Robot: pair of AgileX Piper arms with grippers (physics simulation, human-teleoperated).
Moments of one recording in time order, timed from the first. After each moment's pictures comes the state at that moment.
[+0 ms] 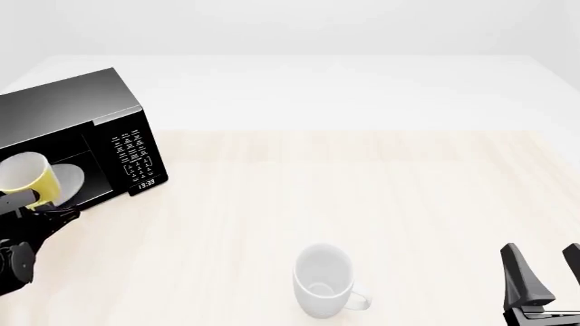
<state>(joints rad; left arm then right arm) 0.45 1.77 -0.49 -0.78 -0.04 0.00 0.00 0.00 0.00 0.00</state>
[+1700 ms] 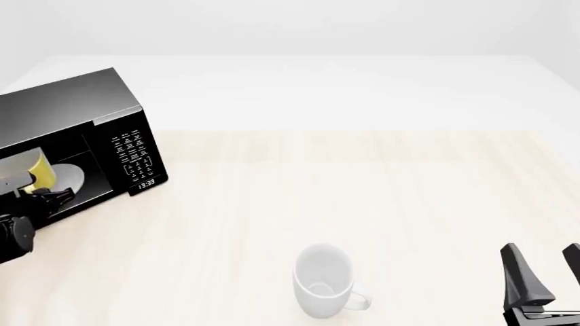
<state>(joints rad) 0.48 1.91 -0.74 -0.64 -0.09 0.00 0.00 0.00 0.00 0.00</state>
